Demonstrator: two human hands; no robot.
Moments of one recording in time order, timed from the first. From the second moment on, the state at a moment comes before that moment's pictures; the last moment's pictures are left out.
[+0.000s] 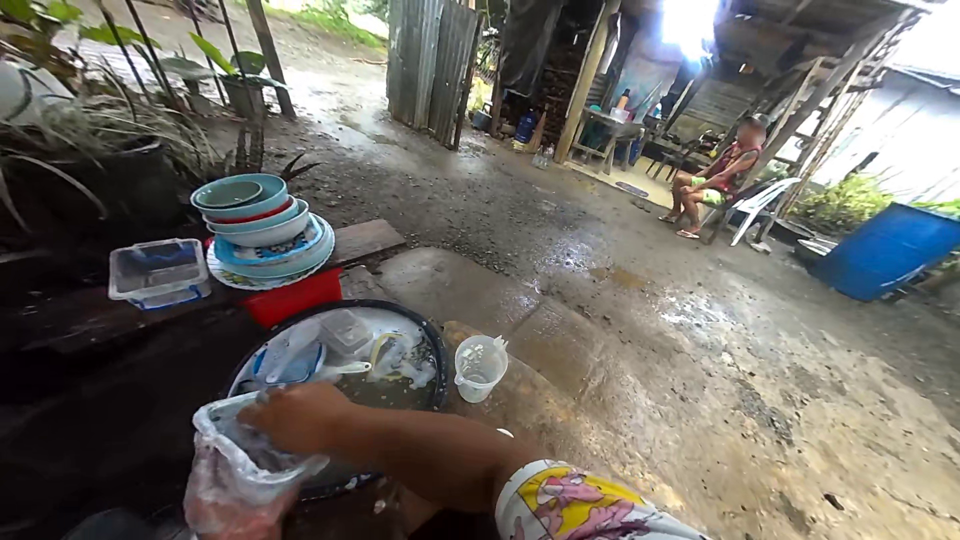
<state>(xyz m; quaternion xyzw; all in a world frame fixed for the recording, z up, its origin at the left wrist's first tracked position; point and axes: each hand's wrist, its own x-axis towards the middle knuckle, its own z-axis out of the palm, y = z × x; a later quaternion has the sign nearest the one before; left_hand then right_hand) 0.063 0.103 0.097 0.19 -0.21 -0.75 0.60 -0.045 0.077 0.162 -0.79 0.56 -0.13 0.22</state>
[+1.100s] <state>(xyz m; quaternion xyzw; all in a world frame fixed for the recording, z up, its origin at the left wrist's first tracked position) 0.082 0.071 0.077 0.21 -0.18 -0.74 0.62 -0.033 0.101 0.168 -0.69 0.48 -0.33 0.42</state>
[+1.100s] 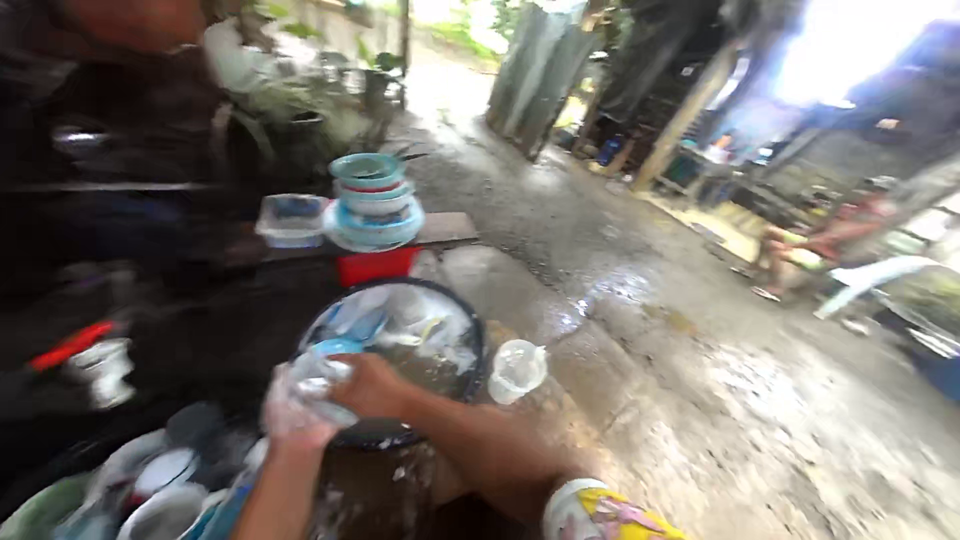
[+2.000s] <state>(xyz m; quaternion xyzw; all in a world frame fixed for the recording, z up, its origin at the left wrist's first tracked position) 0.078 0.117 0.136 0.51 -0.43 -0.50 0.55 -0.032 0.104 0.181 -0.71 0.54 -0.33 0.30</state>
